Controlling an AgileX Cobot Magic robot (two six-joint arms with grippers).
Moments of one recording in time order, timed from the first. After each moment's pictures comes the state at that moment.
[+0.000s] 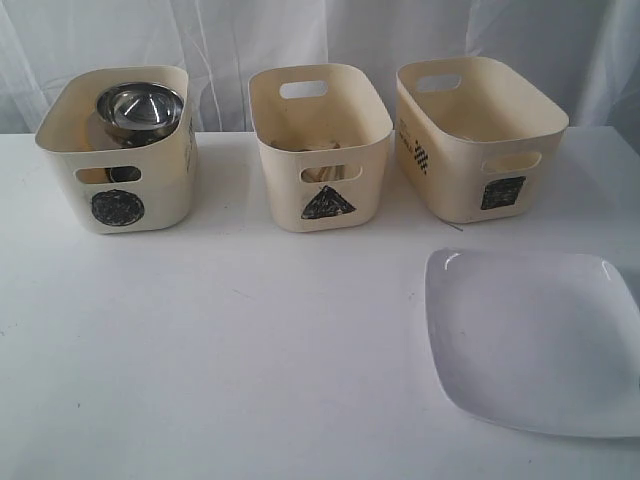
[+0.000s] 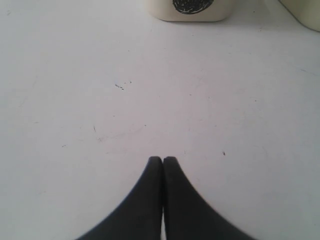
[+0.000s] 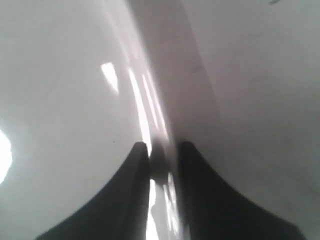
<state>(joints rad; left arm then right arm) 0.07 0.01 0.02 -0.29 0.52 0.20 -0.72 1.73 -0.65 0.80 0.66 -0.87</state>
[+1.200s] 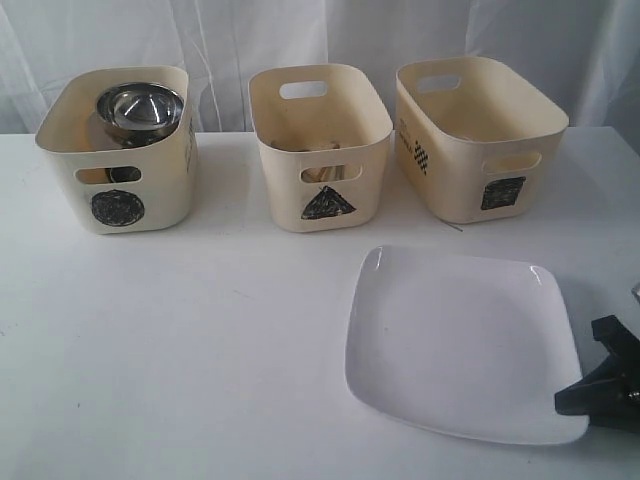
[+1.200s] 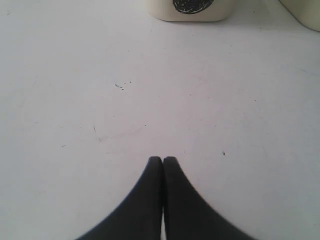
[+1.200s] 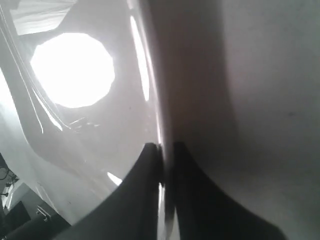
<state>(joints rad) 0.07 0.01 0.02 -0.29 0.52 0.20 -0.65 1.90 -0.62 0.98 0.96 -0.98</state>
